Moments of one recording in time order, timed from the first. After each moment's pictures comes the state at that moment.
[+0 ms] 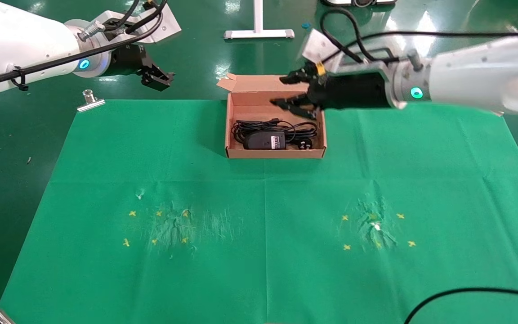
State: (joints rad) left arm -1.93 1.08 1.33 -0.97 2.22 0.75 -1.06; right arm 1.76 -1.21 -0.50 0.39 -1.50 -1.16 -0.15
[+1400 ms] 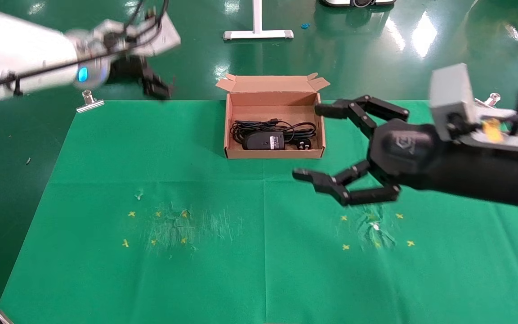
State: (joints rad) left arm -1.87 1.04 1.25 -1.00 2.10 0.81 -1.00; right arm 1.24 -0.76 -0.33 1.07 -0.92 -1.41 0.10
